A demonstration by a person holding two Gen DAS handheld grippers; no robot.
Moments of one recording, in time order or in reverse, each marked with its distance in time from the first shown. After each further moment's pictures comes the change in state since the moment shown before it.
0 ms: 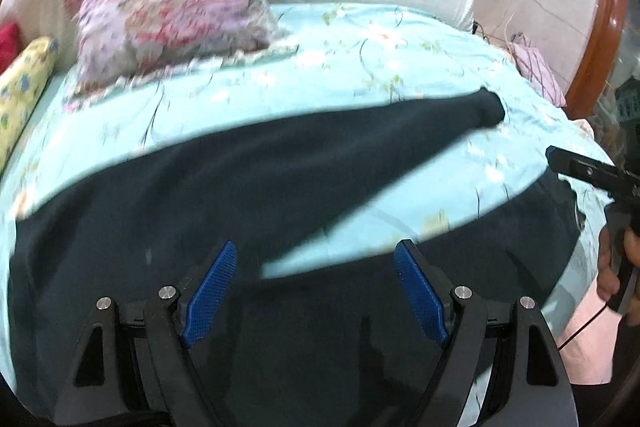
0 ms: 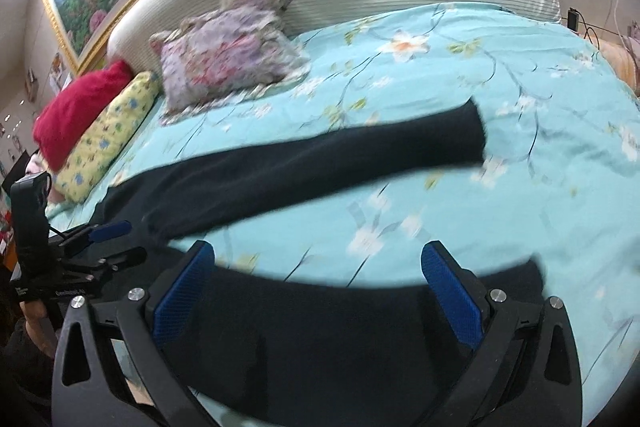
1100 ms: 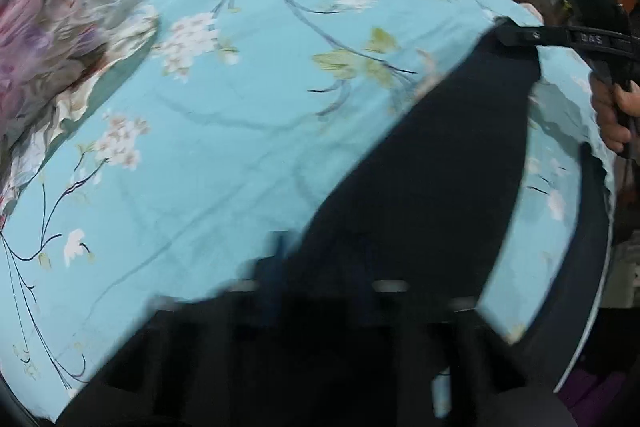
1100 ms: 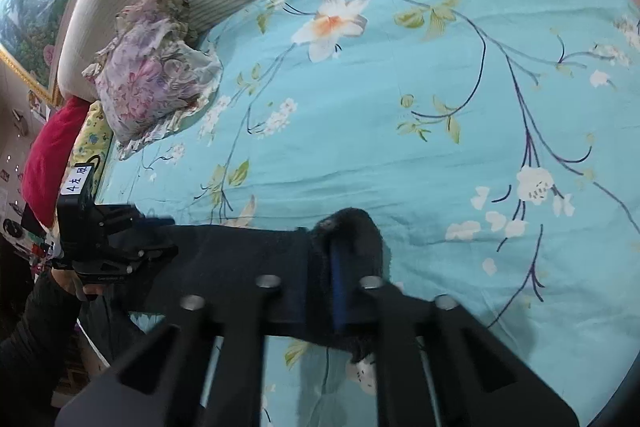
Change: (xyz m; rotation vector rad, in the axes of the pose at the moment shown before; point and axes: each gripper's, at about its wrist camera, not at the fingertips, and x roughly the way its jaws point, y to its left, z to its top) left arm 0.191 -0.012 0.117 0.339 0.401 -0.273; right arm 0.095 -0.131 0.128 0.117 0.151 0.138
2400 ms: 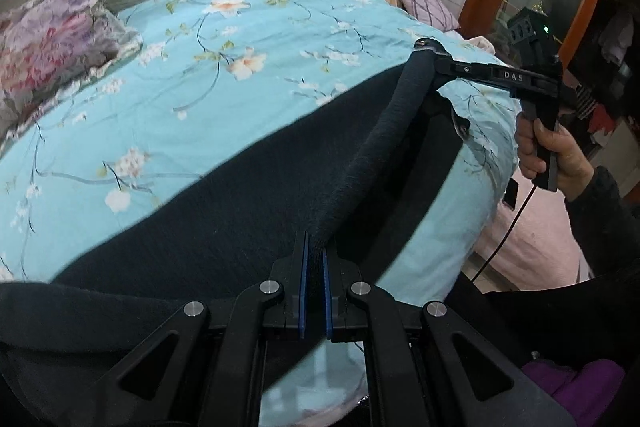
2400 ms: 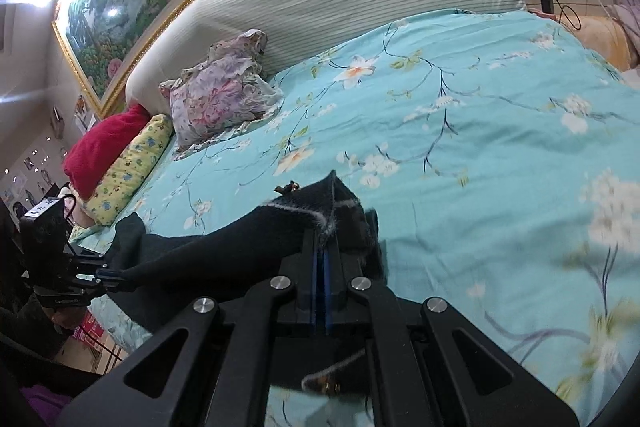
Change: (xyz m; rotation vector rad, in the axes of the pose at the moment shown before) left arm -0.106 -0.180 -0.173 -0.048 -0.255 -0.022; right arm -0.124 0.012 -0.192 -0.081 -0.347 0.052
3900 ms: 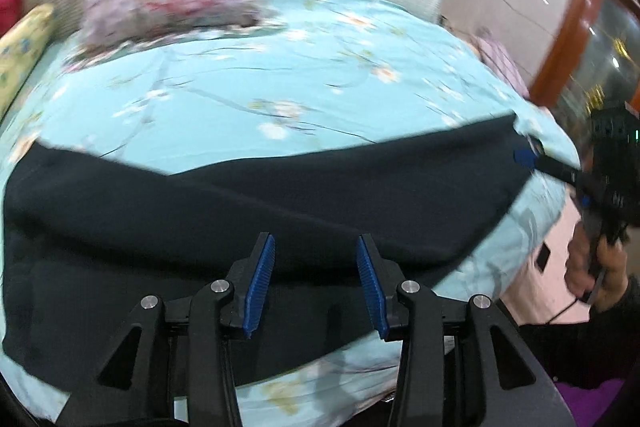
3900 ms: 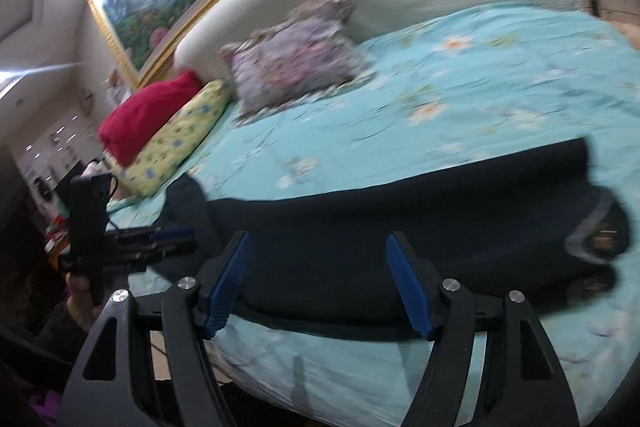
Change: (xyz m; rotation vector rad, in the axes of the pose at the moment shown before) left arm -0.069 0.110 -0.082 -0.319 -0.132 0.168; right arm 0.039 0.153 -0.060 -0.065 0.050 0.124
